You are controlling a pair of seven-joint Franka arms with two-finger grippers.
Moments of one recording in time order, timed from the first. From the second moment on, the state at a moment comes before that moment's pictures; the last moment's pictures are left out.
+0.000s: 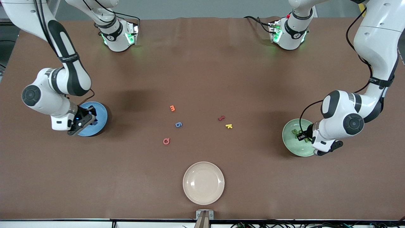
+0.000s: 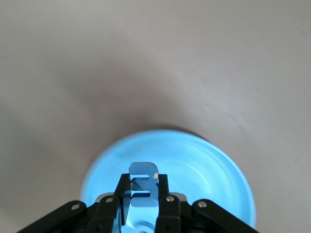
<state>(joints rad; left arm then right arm) 0.34 0.62 -0.45 -1.80 0.30 2.23 -0.62 -0.12 0.30 0.00 -2.20 0.05 2.46 -0.91</state>
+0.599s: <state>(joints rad) 0.34 0.65 -0.44 -1.77 0.34 2.25 -0.63 -0.17 0.38 0.01 -2.29 0.05 2.65 -0.95</state>
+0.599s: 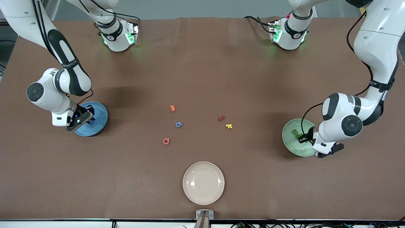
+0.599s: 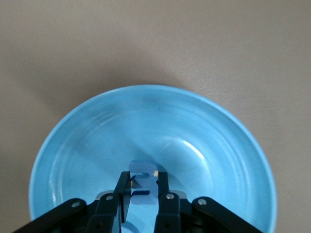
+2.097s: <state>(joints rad) 0.37 0.23 -0.47 -1.39 0.16 1.55 -0.30 0.28 0.27 0.04 -2.09 0.06 2.26 0.33</state>
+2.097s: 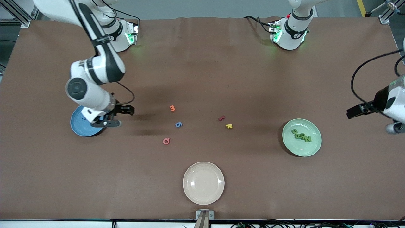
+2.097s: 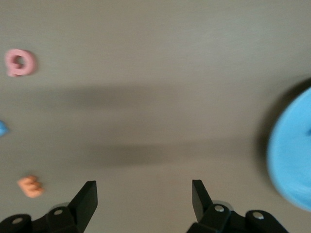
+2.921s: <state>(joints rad) 0.03 0.07 -0.10 -1.45 0.03 1.44 -0.29 0.58 0.69 0.03 -1.64 0.02 2.33 0.44</state>
